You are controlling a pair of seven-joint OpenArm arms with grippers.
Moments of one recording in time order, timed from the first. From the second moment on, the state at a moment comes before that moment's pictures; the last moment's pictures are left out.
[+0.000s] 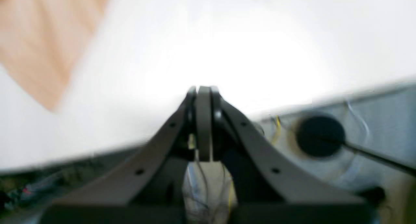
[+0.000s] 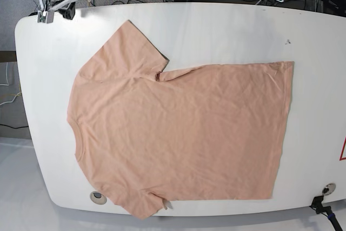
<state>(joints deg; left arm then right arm) 60.3 -18.5 -8.5 113.4 0.9 -6.0 11.9 -48.6 16.6 25.4 109.8 39.1 8.0 -28.8</state>
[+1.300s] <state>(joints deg) 49.1 -17.9 -8.5 121.6 -4.8 -6.4 16.1 -39.3 15.5 29.8 110.9 37.1 12.6 -32.8</state>
